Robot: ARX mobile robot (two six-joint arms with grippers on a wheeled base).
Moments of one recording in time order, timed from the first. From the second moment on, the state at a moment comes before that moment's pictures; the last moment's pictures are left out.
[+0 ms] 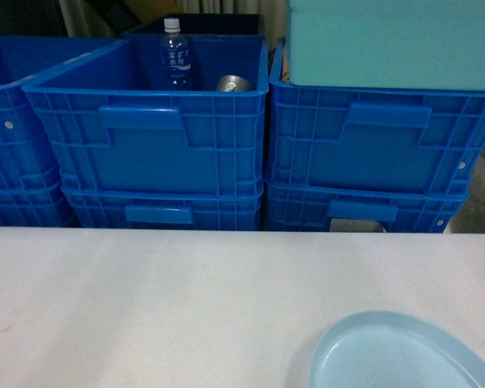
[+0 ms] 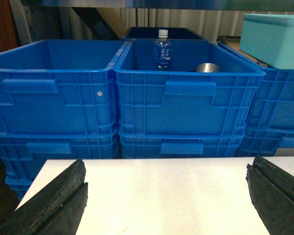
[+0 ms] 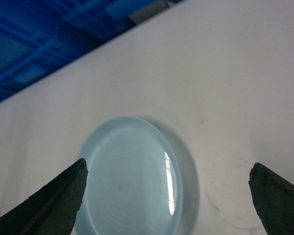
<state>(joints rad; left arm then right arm) 0.00 0.01 0.01 0.00 0.00 -0.01 -0.33 1.47 0.47 0.16 -0.62 0.18</state>
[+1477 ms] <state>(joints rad) 0.00 0.01 0.01 0.00 0.00 -0.01 -0.09 1.84 0.46 0.33 -0.52 -0.02</state>
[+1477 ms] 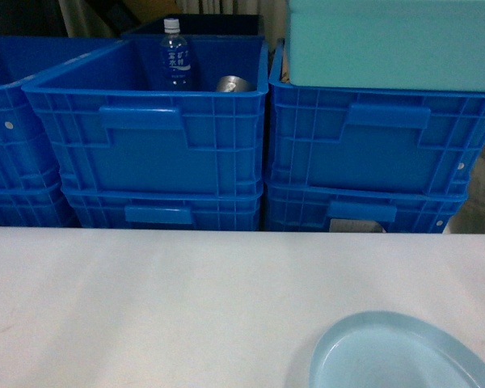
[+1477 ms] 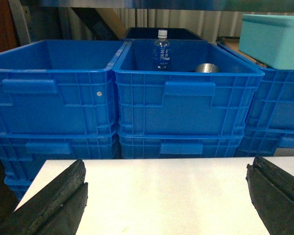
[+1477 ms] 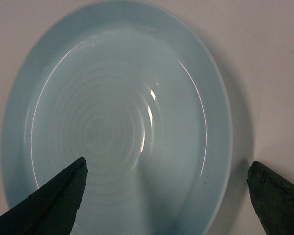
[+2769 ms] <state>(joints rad) 0.00 0.01 0.01 0.00 0.00 -0.01 -0.14 1.81 0.43 0.33 -0.56 -0.08</state>
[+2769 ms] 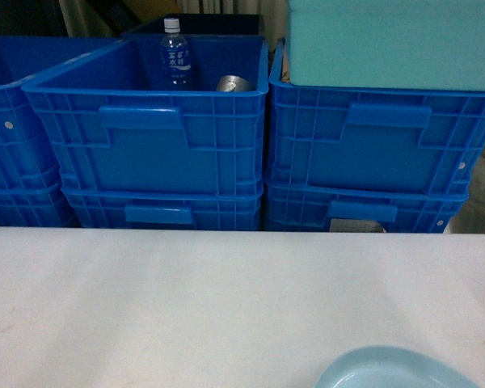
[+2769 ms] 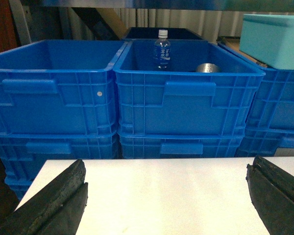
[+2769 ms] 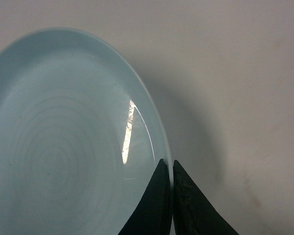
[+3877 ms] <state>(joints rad) 0.00 0.01 0.01 0.00 0.00 -0.01 -0.06 0.75 0.36 0.31 -0.05 -0.12</state>
